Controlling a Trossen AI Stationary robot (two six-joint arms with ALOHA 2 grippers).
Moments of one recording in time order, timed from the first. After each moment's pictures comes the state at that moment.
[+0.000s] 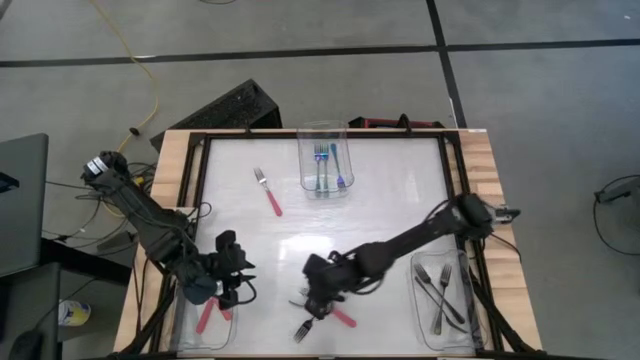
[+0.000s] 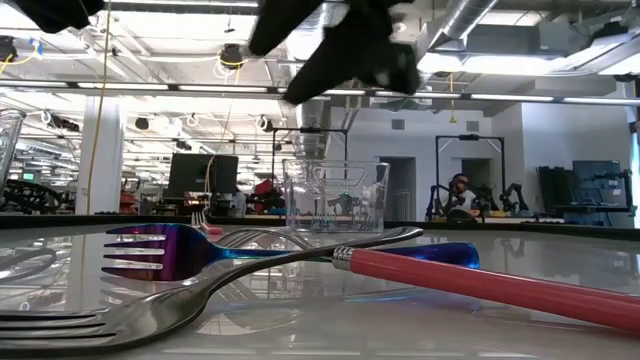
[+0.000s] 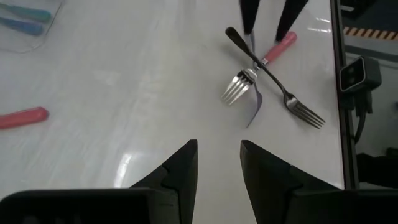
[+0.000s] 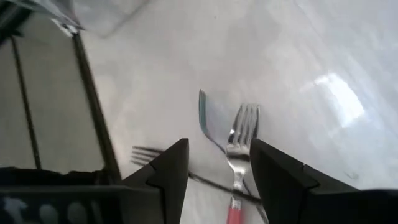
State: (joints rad) left arm -0.77 1.19 0.95 -0.64 -0.54 -0.82; right arm 0.41 2.03 1.64 -0.52 0.10 0.91
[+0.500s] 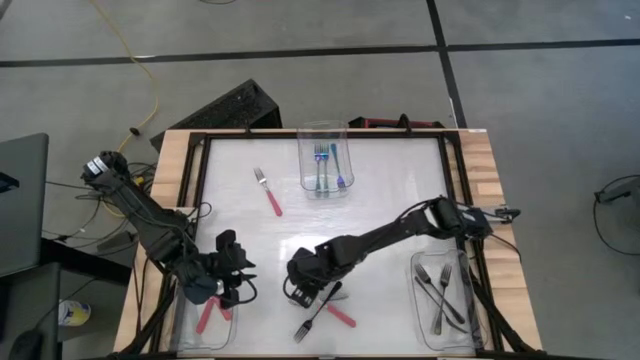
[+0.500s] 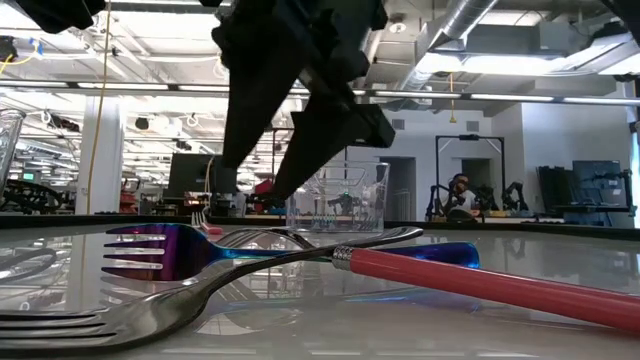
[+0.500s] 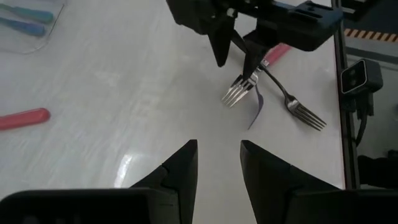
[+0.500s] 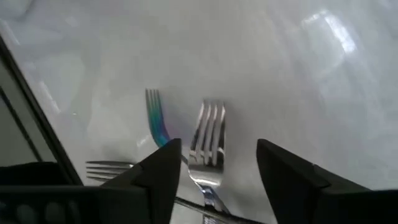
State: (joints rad) left arm -0.77 1.19 0.95 -0.64 -0.55 -0.82; right arm 0.31 2.25 1.88 -0.74 -0.08 0.94
